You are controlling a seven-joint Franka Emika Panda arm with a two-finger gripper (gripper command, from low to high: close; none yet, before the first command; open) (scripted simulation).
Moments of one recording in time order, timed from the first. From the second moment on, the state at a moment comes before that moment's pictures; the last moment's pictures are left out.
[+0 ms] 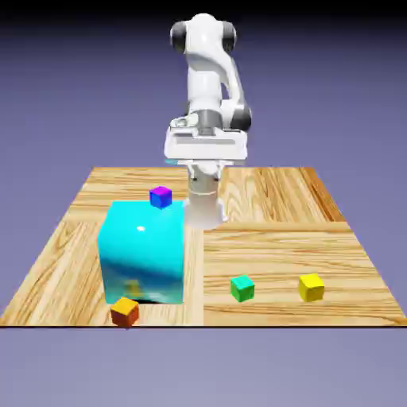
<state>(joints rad) 0.02 -0.53 0.00 -2.80 0.00 3.03 0.73</state>
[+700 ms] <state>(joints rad) 0.23 0.16 0.03 -2.65 0.05 2.90 0.54</state>
